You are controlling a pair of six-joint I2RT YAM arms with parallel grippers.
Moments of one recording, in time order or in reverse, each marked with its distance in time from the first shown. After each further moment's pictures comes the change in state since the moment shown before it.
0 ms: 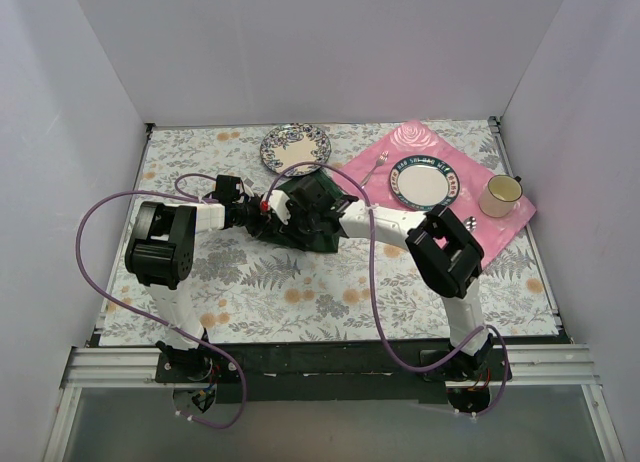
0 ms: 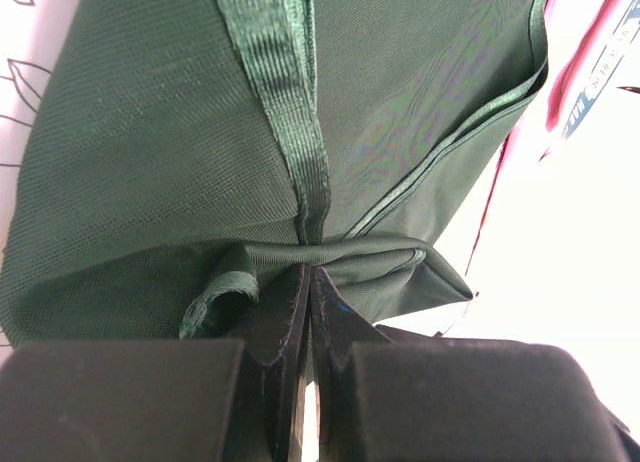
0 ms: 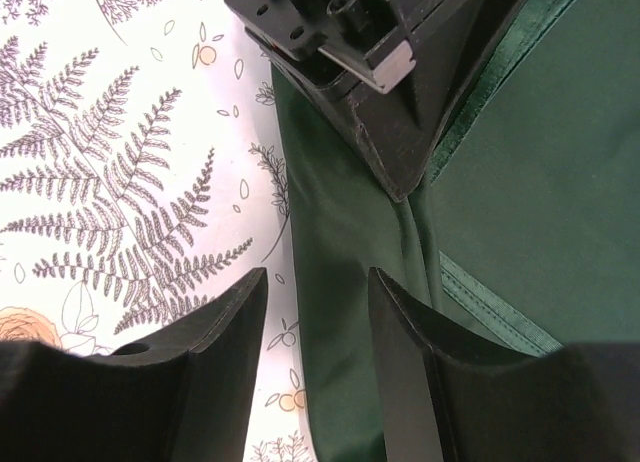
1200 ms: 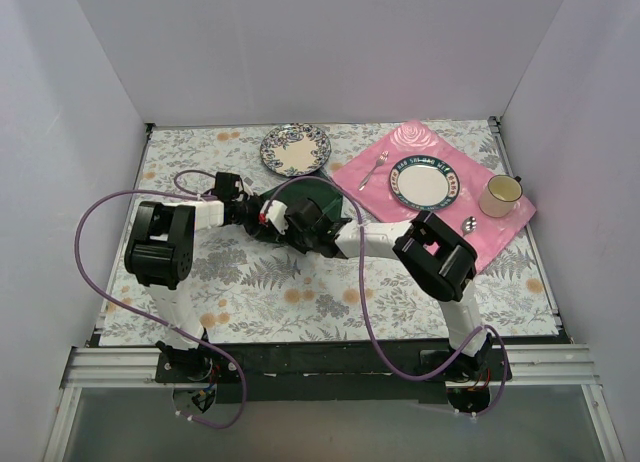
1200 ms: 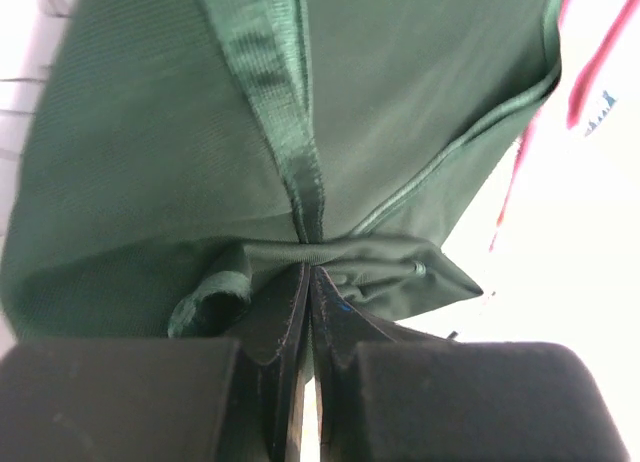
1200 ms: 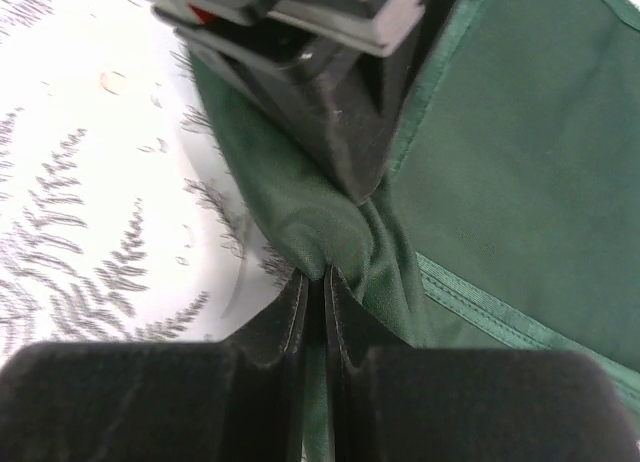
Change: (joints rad) left arm 0.010 -0.003 0.025 -0.052 -0.006 0.040; right arm 0.076 0.027 -0.166 0.312 0.274 0.043
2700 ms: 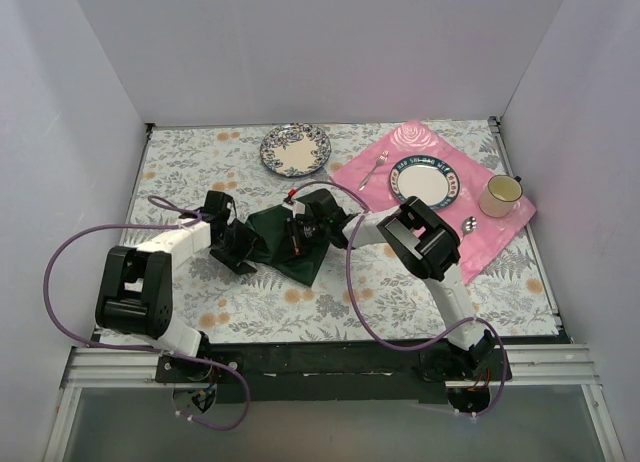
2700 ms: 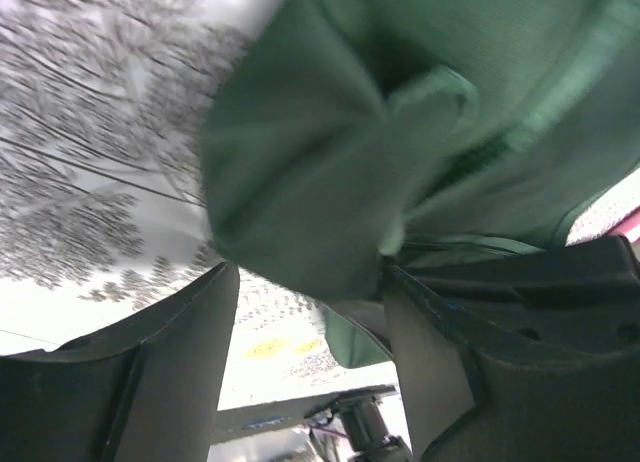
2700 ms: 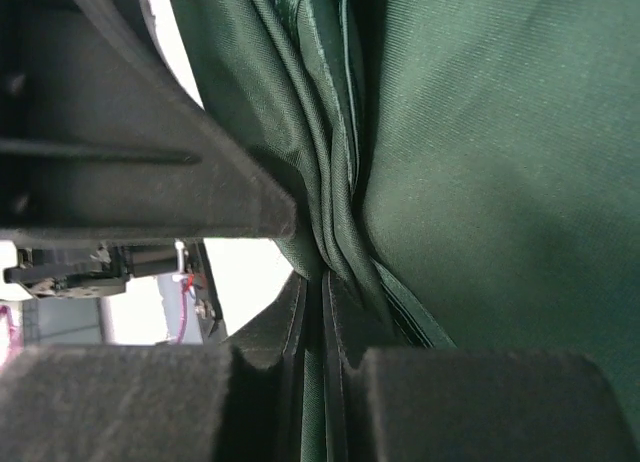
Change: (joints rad) left arm -0.002 -0.364 -0.195 -0.447 -0.314 -0.362; right arm -0.163 0.197 0.016 0.286 -0.848 1.046
